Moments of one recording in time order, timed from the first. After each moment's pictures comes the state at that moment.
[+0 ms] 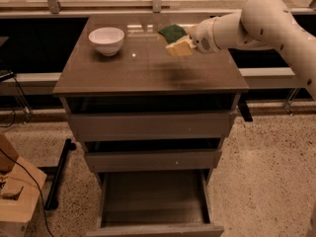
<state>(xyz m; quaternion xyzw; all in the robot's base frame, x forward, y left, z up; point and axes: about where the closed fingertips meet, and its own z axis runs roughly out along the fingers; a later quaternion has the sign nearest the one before) 0.741 -0.075 0.909 -0.44 0.73 0.19 0.49</state>
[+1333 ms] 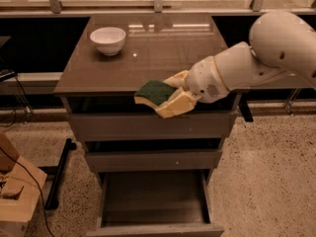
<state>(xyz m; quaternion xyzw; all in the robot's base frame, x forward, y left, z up) 0.519 -0.028 0.874 -0.58 0.68 0.30 0.33</state>
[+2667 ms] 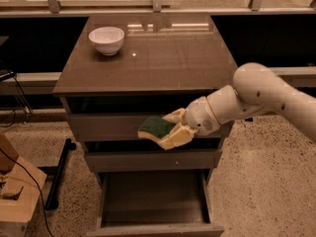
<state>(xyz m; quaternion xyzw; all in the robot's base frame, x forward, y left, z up) 0.506 -0.031 0.759 -0.56 0.68 0.38 0.27</state>
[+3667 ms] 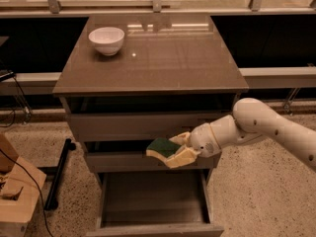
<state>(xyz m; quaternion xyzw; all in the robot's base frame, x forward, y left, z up) 0.503 -0.055 0.664 -0.51 0.70 0.42 0.26</state>
